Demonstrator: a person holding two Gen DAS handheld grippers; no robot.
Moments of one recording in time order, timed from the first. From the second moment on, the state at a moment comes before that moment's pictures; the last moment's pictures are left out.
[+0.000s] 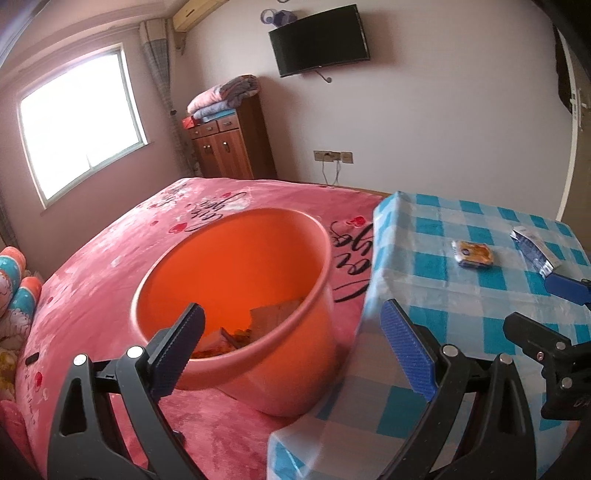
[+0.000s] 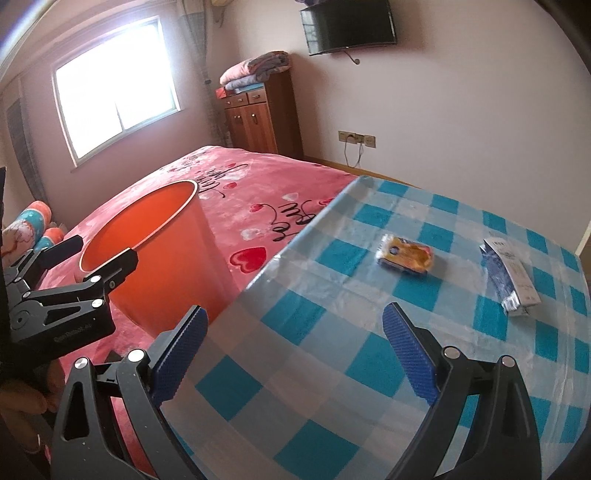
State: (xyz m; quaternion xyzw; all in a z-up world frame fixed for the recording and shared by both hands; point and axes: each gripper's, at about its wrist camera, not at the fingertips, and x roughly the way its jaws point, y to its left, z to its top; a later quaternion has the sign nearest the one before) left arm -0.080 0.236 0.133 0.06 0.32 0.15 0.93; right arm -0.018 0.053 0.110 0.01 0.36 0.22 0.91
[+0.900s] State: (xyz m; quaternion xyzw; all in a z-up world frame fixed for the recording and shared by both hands) left arm -0.076 0.159 0.086 0.07 0.37 0.05 0.93; right arm -0.036 -0.038 0.075 0.07 0.36 0.14 0.92
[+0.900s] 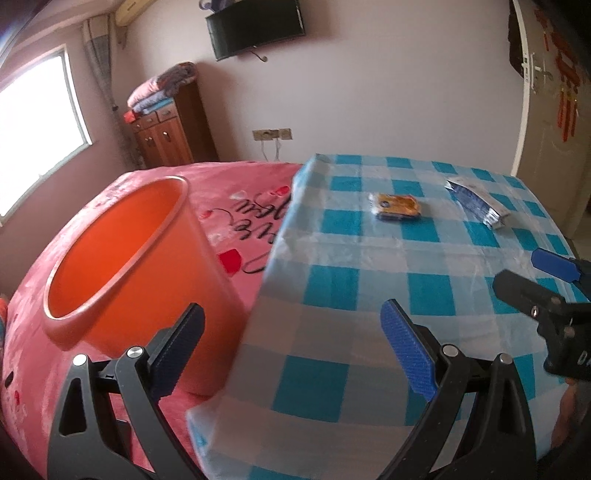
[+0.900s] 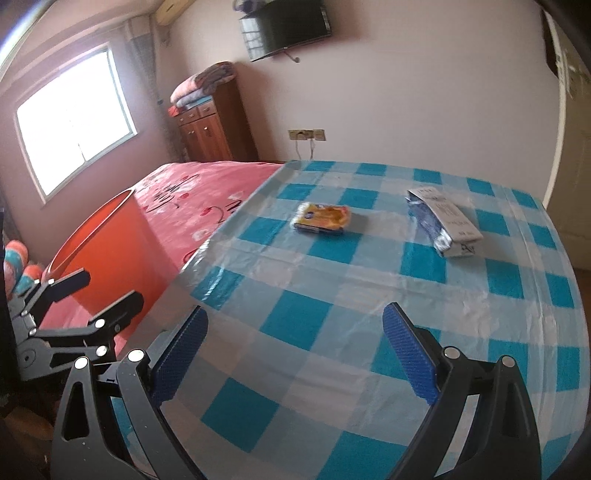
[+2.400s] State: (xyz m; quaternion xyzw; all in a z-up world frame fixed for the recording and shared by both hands) left arm 0.139 0.048 0.005 0.03 0.44 -0.06 0.89; right arm 0.007 -0.178 0.008 0.25 0.39 0.13 0.88
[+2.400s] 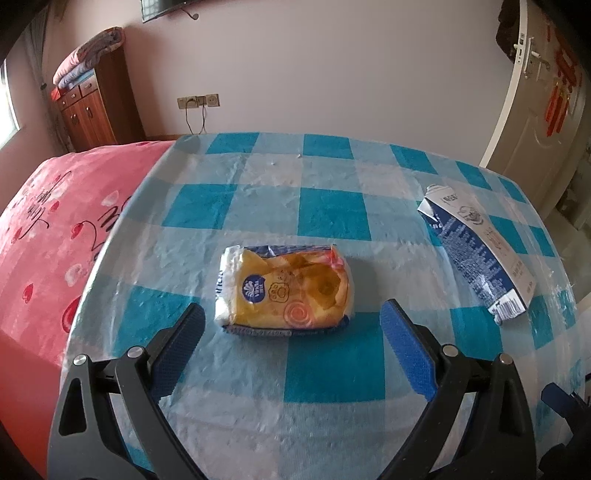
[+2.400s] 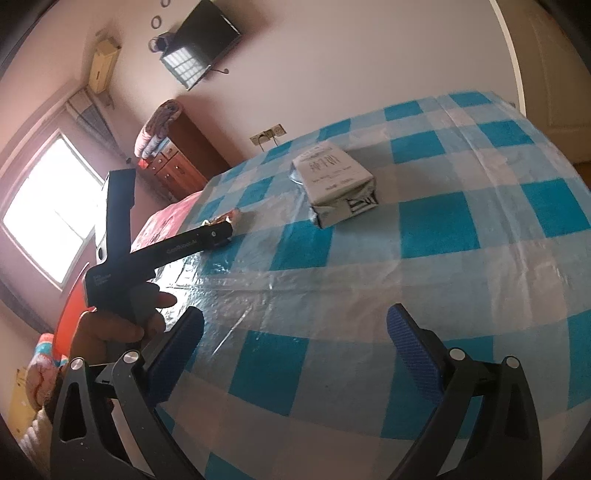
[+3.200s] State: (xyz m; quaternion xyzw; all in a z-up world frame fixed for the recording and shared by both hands) left arm 0.151 0.052 0.000 0.01 0.43 -0.05 0.90; right arm 0.011 -0.171 0.009 0.22 0.41 0.11 0.88
